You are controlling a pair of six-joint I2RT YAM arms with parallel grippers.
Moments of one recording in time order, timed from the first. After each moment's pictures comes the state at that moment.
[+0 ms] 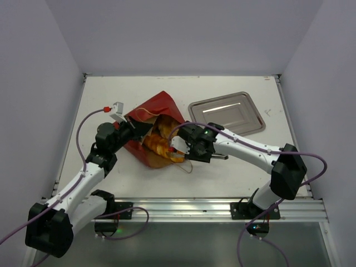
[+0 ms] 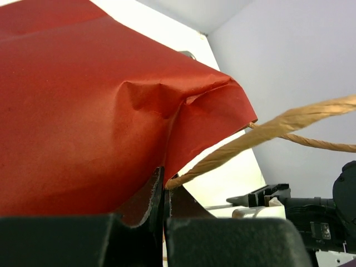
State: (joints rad) left arm -0.30 0.96 0.50 0.30 0.34 -0.75; right arm 0.93 1.58 1.25 -1.03 0.17 -0.49
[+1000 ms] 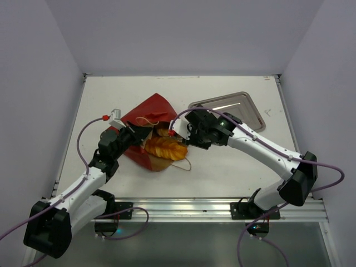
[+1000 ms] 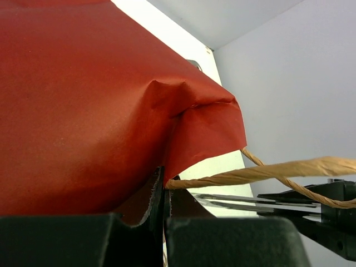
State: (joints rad) left arm -0.33 0.92 0.37 0.41 0.21 -0.89; right arm 0.87 1.48 1.40 -1.01 0.06 -0.52
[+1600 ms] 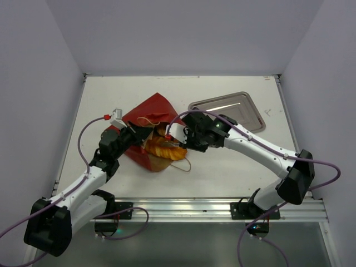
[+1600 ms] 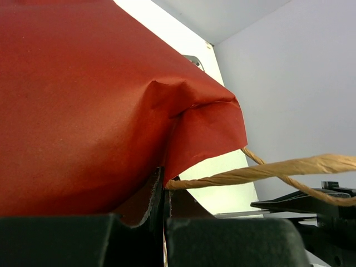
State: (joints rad) left arm -0.33 0.95 0.37 0.42 0.23 -0.87; right arm 0.89 1.50 1.39 -0.98 0.00 -0.54
